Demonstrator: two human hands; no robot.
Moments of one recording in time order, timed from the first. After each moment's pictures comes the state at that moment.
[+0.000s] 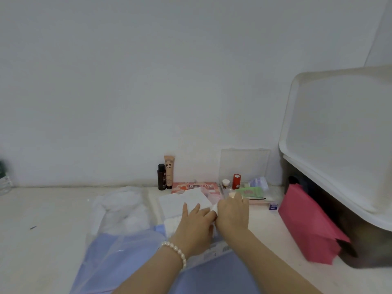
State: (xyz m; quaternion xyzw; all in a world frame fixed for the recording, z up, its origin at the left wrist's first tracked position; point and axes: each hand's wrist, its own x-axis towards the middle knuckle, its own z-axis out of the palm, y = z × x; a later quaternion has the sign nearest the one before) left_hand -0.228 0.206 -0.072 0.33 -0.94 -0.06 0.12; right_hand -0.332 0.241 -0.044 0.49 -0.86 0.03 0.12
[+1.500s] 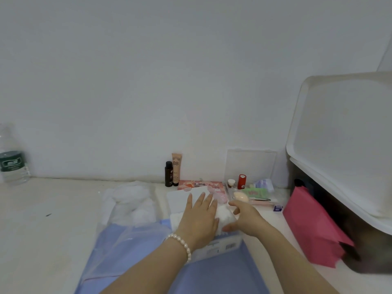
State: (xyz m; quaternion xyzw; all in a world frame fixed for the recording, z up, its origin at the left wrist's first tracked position) left_hand -0.227 0.207 -0.065 0.36 -0.93 0.05 0.06; right_hand -0.384 0.261 -0.055 0.52 -0.78 0.24 -0.24
